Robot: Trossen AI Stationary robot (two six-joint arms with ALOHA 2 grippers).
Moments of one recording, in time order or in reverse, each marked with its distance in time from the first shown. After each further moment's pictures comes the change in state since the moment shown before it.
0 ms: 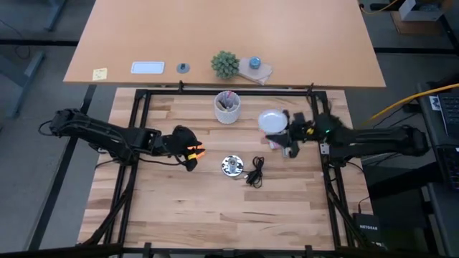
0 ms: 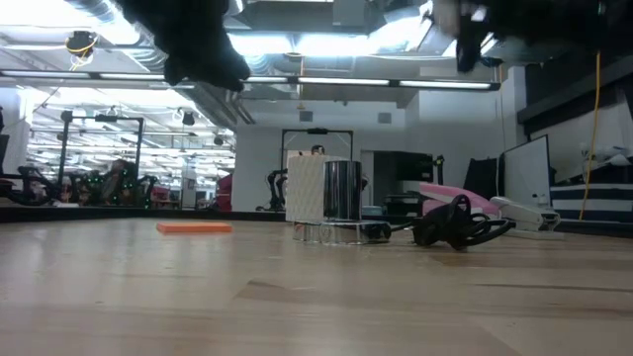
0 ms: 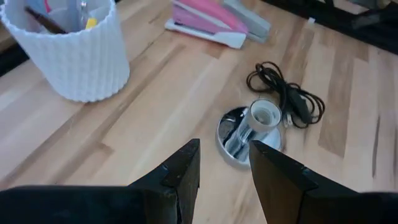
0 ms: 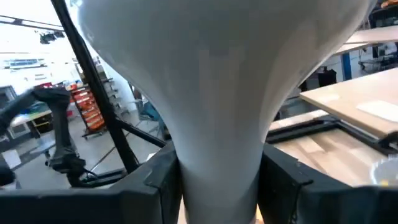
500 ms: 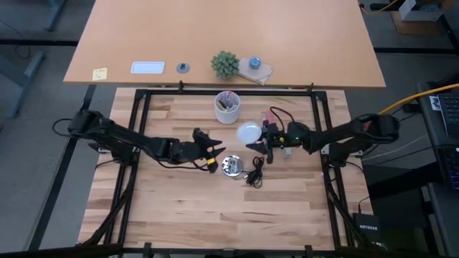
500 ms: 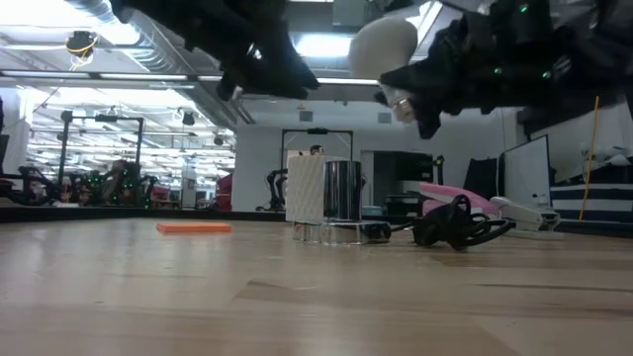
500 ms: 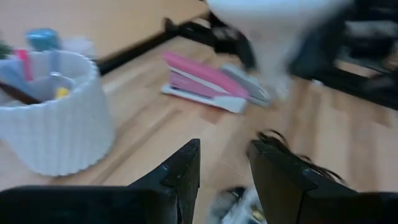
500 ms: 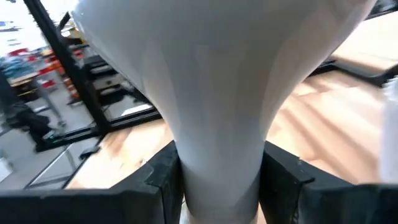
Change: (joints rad) left arm -0.001 0.306 0.000 0.546 -0.180 0.127; right arm 0.000 0.574 -0.031 0.435 -0.038 -0.040
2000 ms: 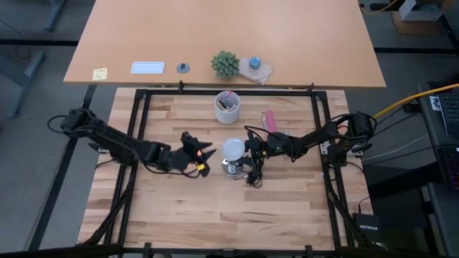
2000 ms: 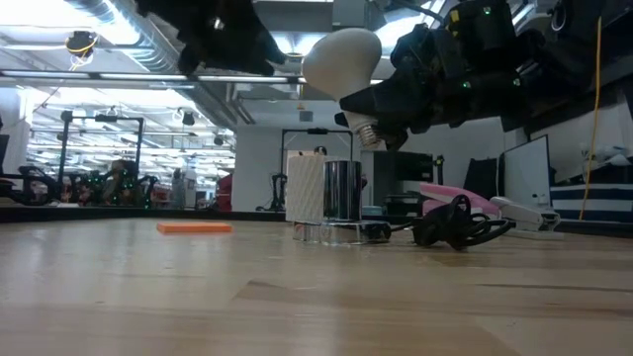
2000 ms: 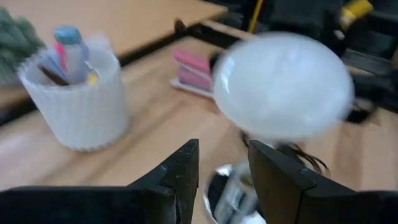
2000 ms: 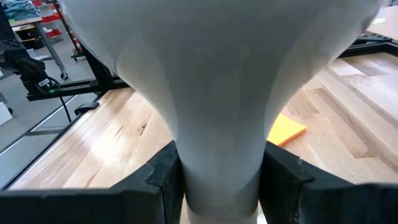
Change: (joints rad) left arm -0.158 -0.121 0.000 -0.206 -0.172 -0.137; right arm 0.123 0.269 0.175 -0.014 0.061 -0.132
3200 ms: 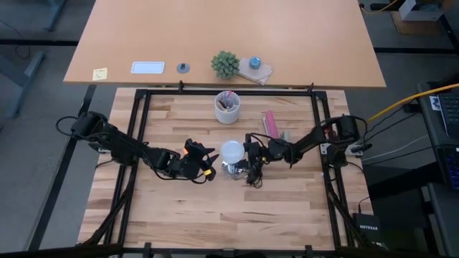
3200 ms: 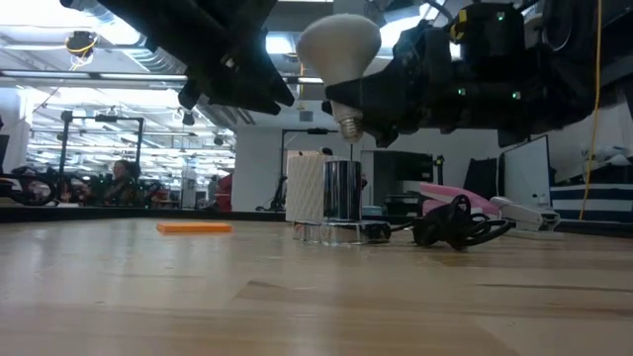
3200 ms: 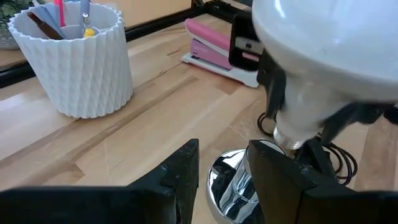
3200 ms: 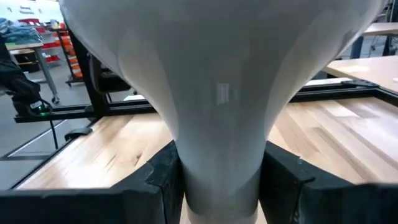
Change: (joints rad) left arm 0.002 0.157 0.000 0.044 -0.046 -0.133; right arm 0.066 0.171 0.014 0.321 0.108 -0.052
